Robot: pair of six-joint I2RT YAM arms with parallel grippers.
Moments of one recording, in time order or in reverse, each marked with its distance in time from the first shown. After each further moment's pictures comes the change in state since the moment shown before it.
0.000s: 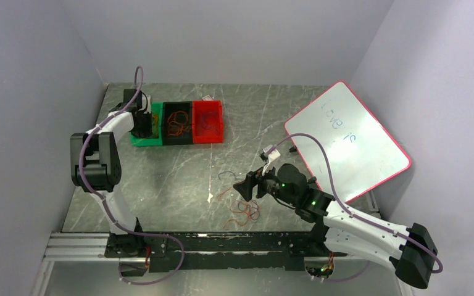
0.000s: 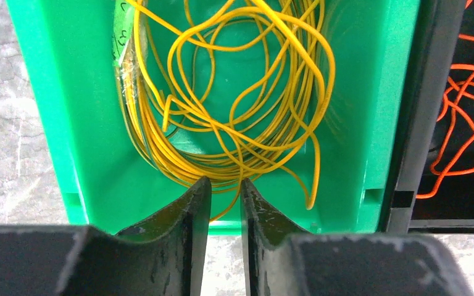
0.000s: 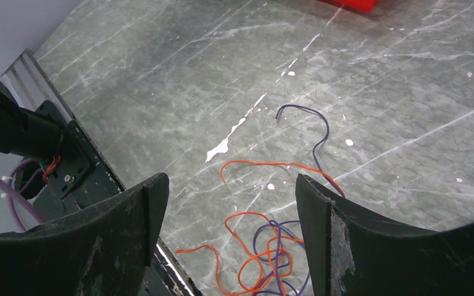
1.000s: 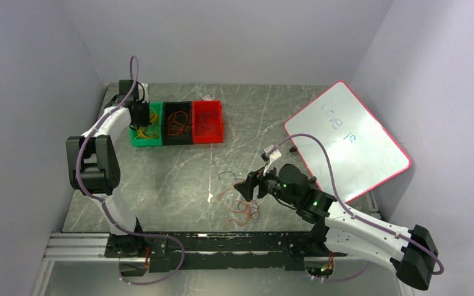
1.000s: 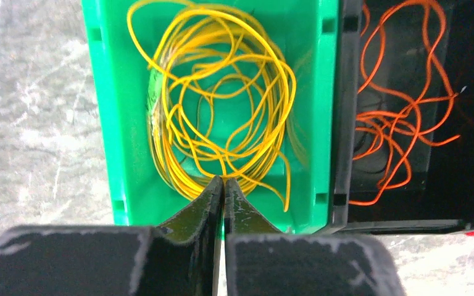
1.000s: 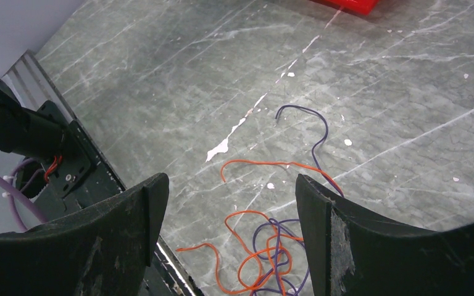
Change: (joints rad) left arm 0.000 -0.036 0.069 0.005 0.028 -0.006; right arm 0.000 -0.021 0.000 -0.015 0.002 -0.005
